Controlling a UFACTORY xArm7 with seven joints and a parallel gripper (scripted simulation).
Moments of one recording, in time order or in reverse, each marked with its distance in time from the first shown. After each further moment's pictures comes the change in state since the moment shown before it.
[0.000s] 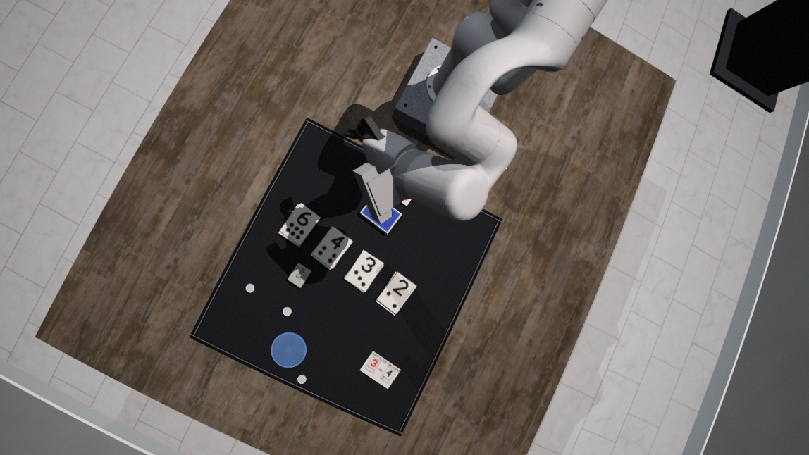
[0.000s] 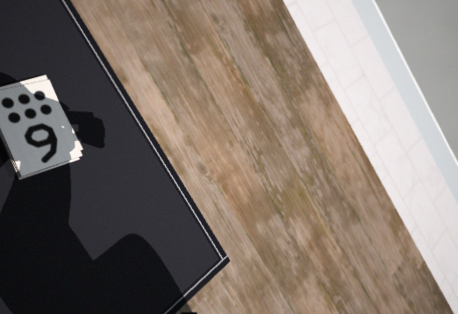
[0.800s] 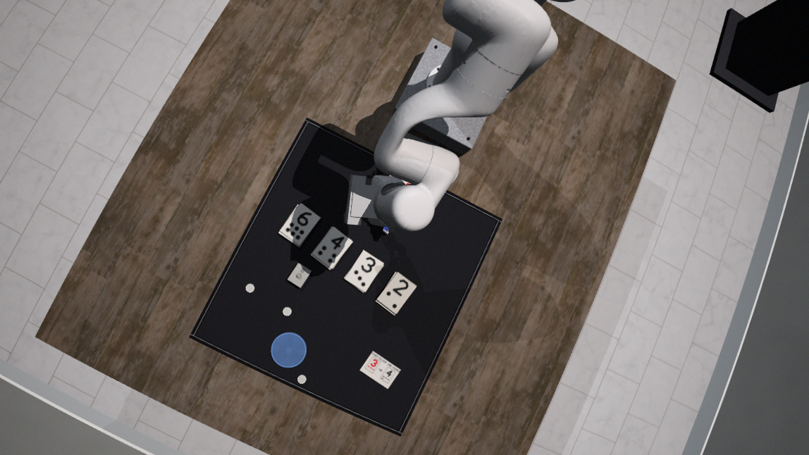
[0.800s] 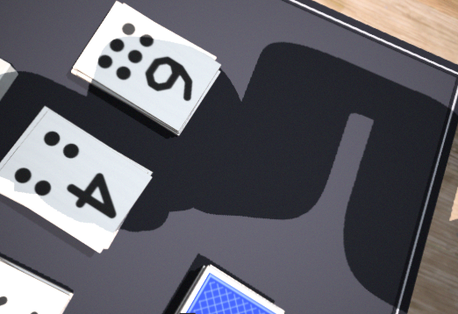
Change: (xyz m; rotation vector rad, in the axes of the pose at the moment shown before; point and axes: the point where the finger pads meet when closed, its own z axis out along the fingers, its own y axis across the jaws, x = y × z) arm -0.030 -0.157 0.104 0.300 -0.279 0.601
